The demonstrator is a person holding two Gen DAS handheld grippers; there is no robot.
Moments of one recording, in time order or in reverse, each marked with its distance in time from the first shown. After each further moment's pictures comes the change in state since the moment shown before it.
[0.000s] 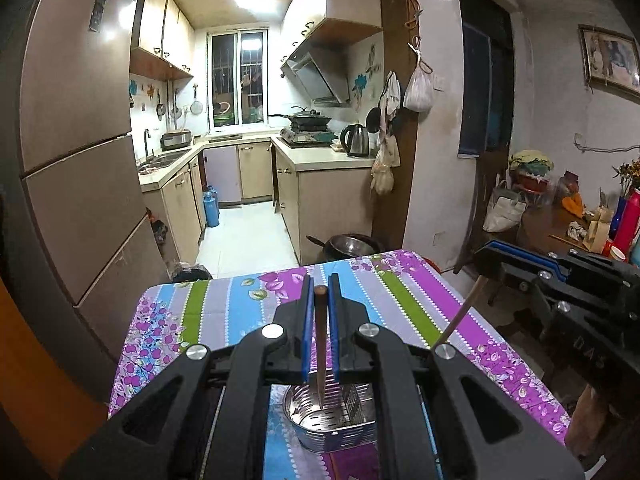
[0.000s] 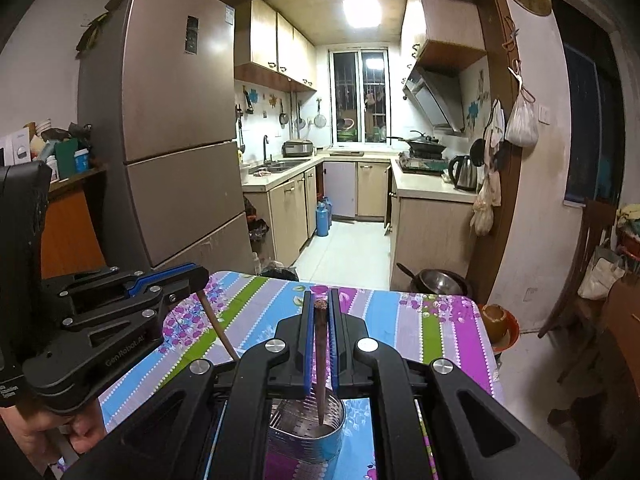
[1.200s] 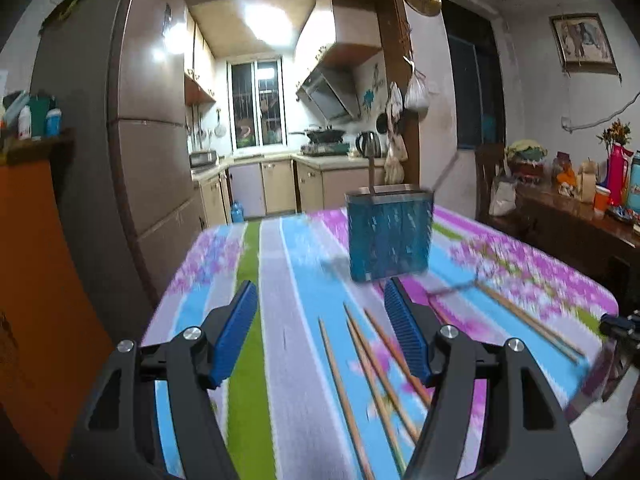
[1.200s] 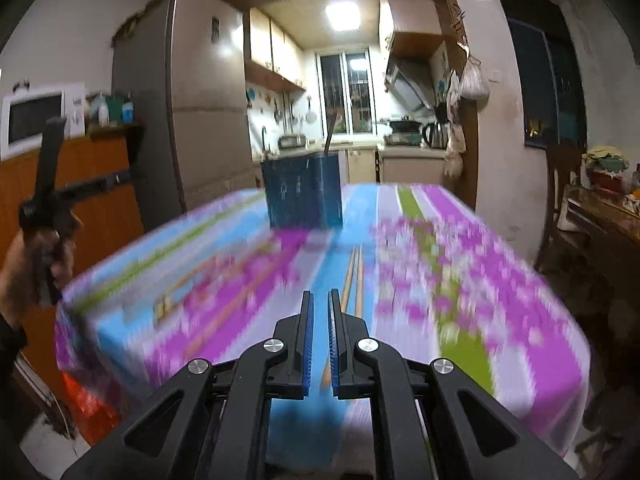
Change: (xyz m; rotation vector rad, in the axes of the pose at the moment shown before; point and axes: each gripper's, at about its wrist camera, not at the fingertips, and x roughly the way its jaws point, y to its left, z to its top) left arm -0.168 0.050 -0.251 0.043 -0.118 0.061; right arm -0.207 0.034 -0.376 0.012 -0.020 -0.026
